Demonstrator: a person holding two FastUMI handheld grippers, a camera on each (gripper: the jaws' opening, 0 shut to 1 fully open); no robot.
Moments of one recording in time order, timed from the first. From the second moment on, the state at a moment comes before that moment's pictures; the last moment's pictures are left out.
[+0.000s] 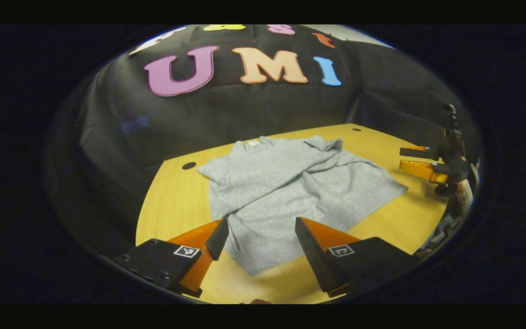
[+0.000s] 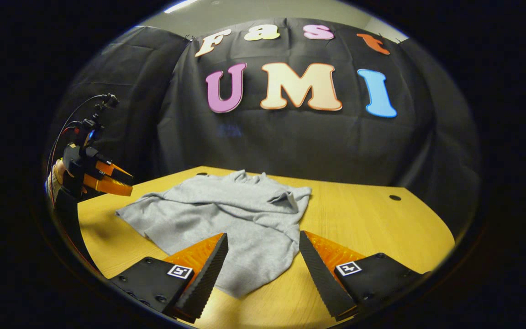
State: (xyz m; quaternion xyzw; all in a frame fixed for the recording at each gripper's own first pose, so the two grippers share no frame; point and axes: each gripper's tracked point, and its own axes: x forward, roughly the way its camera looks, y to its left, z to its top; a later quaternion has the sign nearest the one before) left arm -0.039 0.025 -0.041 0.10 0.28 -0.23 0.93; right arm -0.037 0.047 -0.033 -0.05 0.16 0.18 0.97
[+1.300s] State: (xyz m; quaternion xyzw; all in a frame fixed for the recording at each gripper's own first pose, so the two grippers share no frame) left arm -0.058 0.038 -0.112 0.05 0.35 -0.22 0.91; right arm -0.065 0.070 -0.107 -0.03 0.35 0.20 0.92
